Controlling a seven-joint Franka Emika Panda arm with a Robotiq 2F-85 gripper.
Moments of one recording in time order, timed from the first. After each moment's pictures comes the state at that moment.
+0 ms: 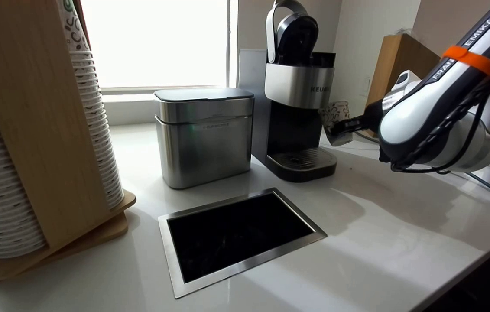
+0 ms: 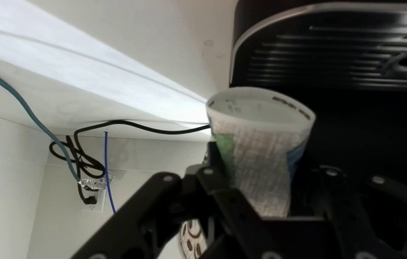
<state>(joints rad) -0.45 0.29 0.47 -2.56 0.40 3.91 -0.36</state>
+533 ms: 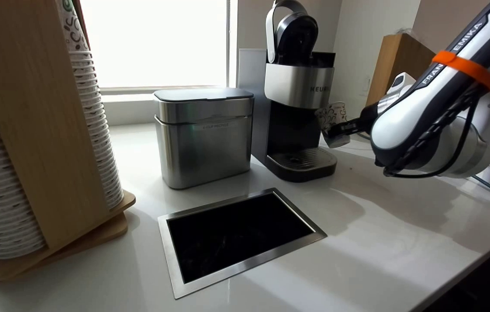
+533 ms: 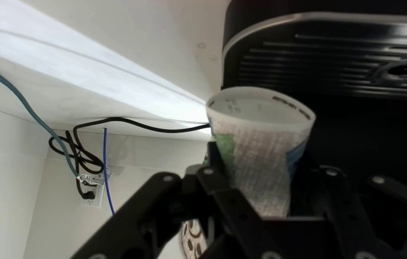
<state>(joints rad) -0.35 0.32 0.42 -2.55 0.47 3.95 -0.40</state>
